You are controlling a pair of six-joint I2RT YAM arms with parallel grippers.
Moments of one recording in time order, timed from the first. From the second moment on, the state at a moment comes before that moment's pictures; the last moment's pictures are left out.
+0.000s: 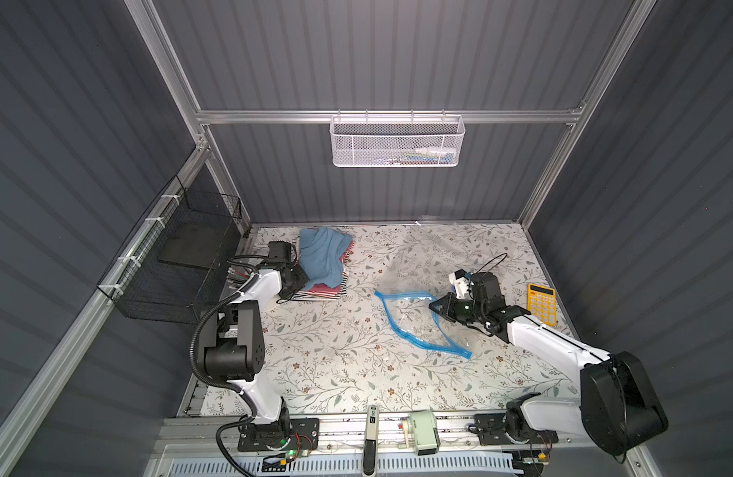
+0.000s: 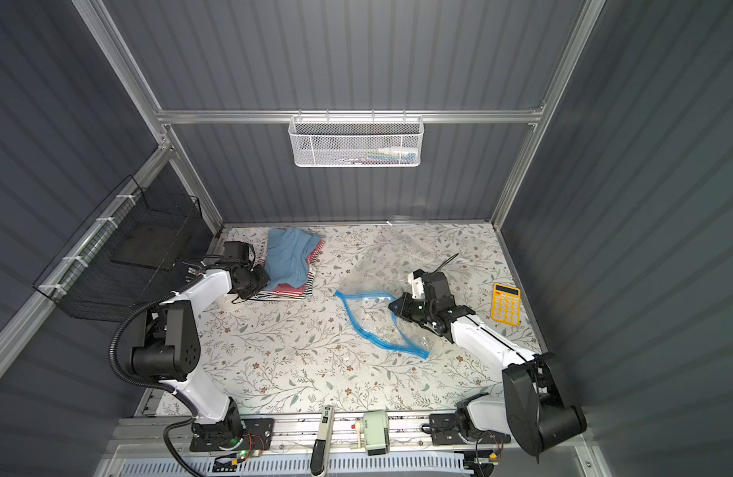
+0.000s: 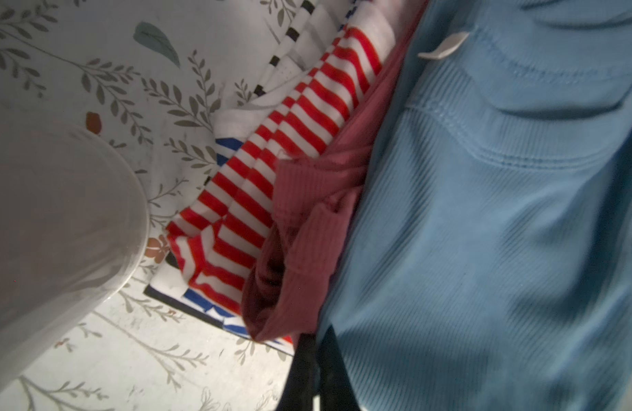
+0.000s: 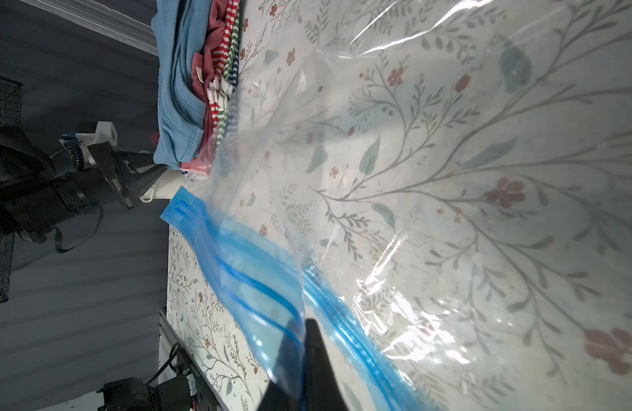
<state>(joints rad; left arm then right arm) -0.02 1.74 1.18 -0.48 0.09 -0.59 0.33 1.30 0.66 -0.09 -0.50 0.70</state>
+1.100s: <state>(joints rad) -0.02 1.71 1.13 -0.50 0.17 -0.64 0.33 1.30 0.65 -0.08 -0.50 0.70</state>
